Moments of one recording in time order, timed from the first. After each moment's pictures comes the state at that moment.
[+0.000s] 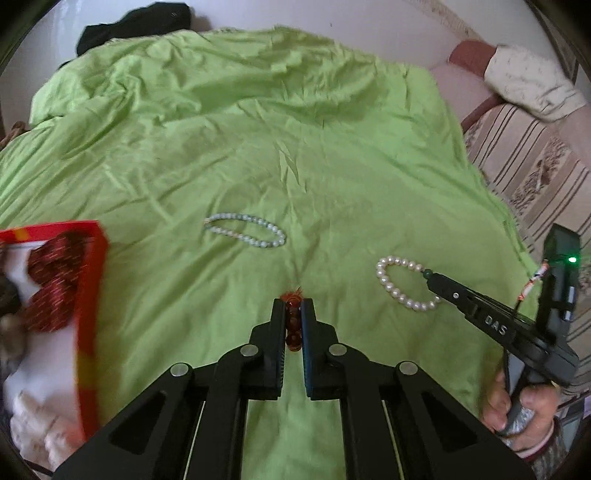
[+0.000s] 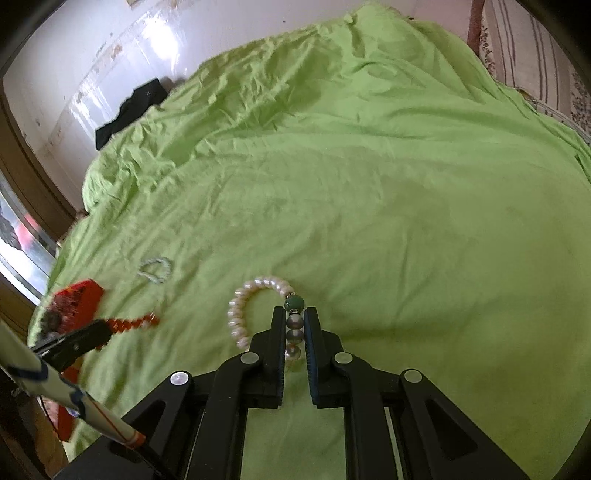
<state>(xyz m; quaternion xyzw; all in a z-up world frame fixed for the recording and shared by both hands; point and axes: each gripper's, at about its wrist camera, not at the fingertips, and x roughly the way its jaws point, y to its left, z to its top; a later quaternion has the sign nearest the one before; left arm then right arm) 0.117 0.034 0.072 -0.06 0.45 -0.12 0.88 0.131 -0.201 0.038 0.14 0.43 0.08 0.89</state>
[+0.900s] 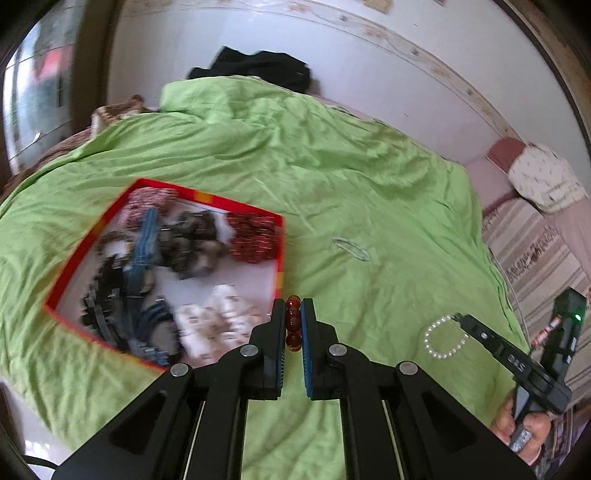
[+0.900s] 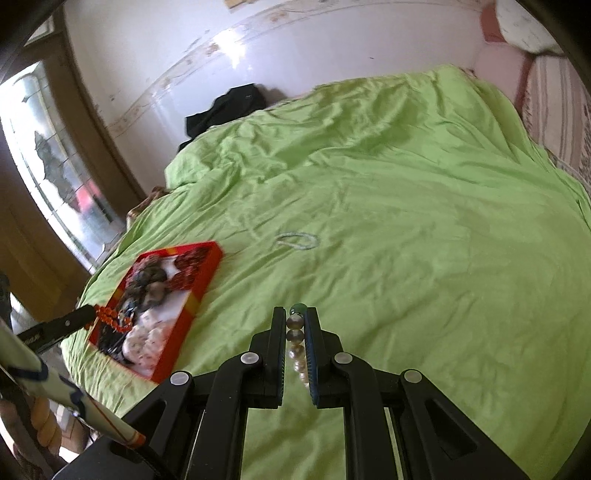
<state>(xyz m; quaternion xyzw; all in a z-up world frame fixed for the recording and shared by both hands) -0.045 0.194 0.155 -0.17 0.38 0.00 0.91 0.017 -0.102 0.124 0.09 0.39 0.17 0.90</state>
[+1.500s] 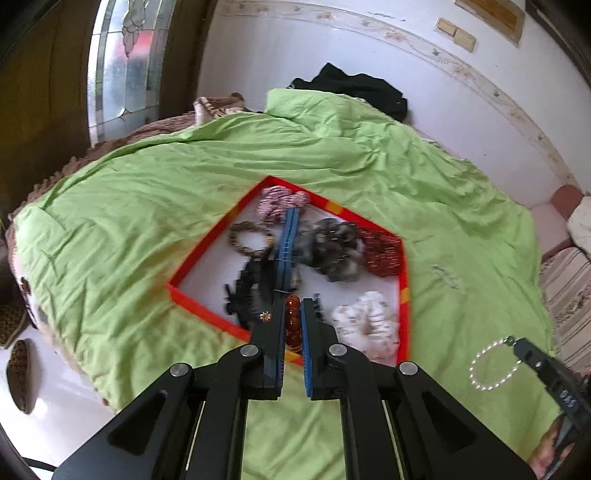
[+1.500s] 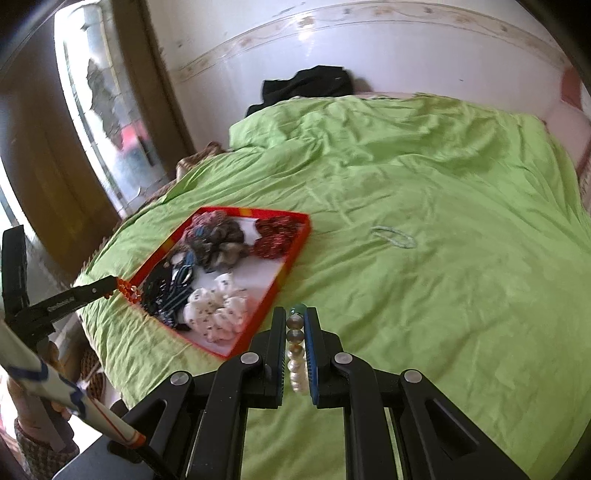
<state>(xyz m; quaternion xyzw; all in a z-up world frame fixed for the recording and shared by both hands) -0.094 0.295 0.133 -0.19 0.36 0.13 0.90 -0.011 0.022 0.138 -0.01 0.40 0.25 0.88</state>
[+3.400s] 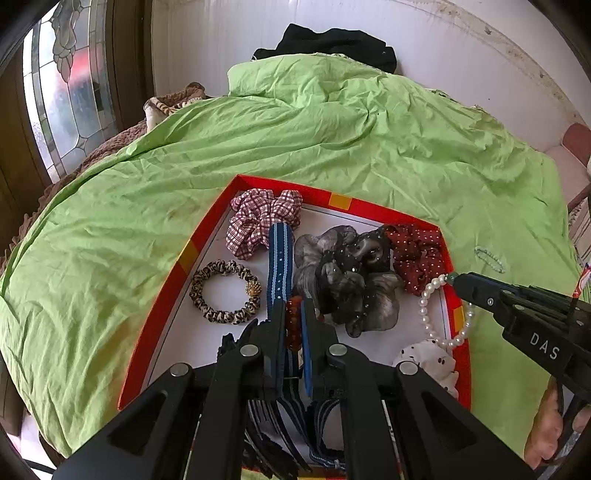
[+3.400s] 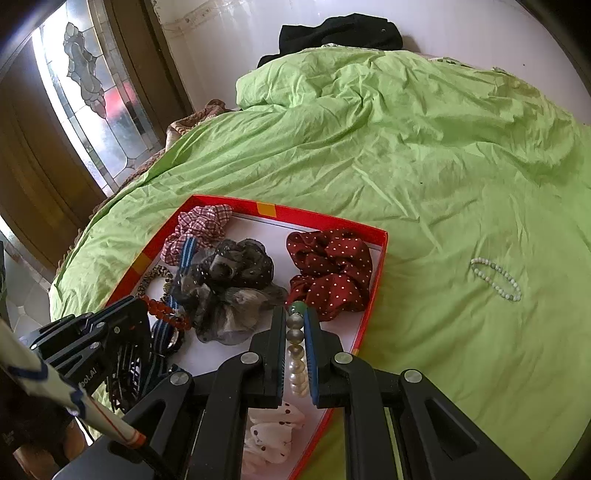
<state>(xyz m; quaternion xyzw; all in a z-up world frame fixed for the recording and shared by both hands) 0.028 0.314 0.091 -0.10 0.42 0.10 0.90 0.117 0.147 0.075 -0.03 0.47 0.25 0.85</state>
